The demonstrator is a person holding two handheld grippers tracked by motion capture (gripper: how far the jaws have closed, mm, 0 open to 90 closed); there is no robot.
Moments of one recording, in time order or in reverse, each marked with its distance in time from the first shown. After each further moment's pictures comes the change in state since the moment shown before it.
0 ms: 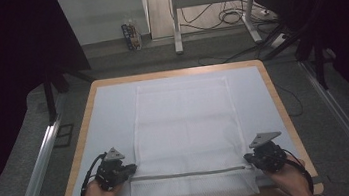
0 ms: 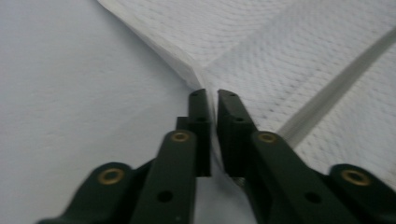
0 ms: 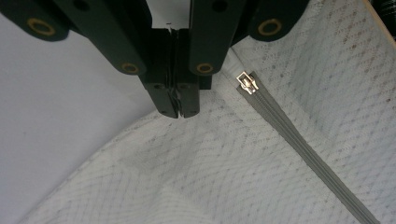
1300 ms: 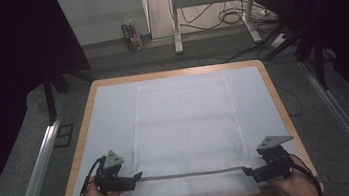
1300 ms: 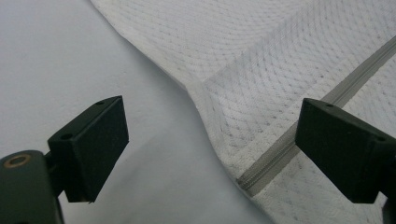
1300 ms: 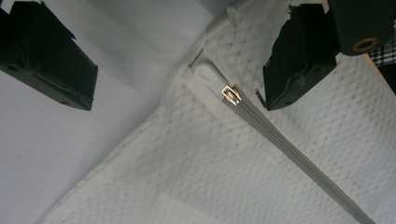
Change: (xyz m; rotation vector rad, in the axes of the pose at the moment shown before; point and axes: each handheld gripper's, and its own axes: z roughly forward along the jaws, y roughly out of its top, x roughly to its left) left arm -0.010 -0.007 -0.006 -0.071 0.064 0.067; right arm 0.000 -0.019 -0.009 -0.076 0.049 0.112
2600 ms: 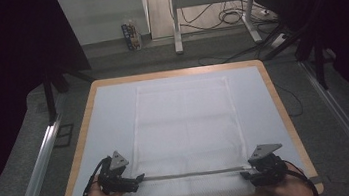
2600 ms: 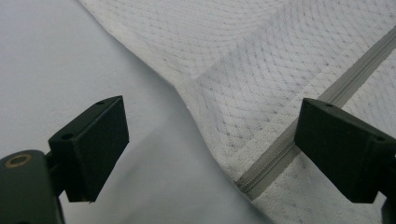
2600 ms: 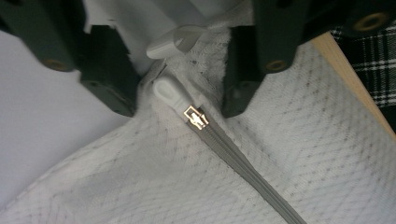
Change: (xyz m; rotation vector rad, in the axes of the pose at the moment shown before) left arm -0.006 0.002 0.007 0.036 0.018 0.063; right arm 0.021 -0.005 0.010 0.079 0.003 -0.132
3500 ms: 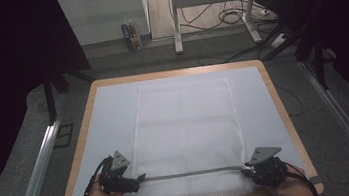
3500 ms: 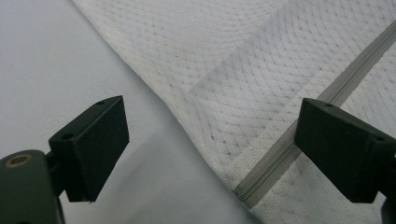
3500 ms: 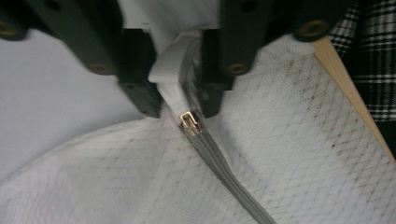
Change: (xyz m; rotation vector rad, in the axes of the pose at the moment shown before) left arm -0.002 0.002 0.000 -0.008 -0.002 0.008; right arm 0.004 0.000 -0.003 -0.022 -0.011 -0.095
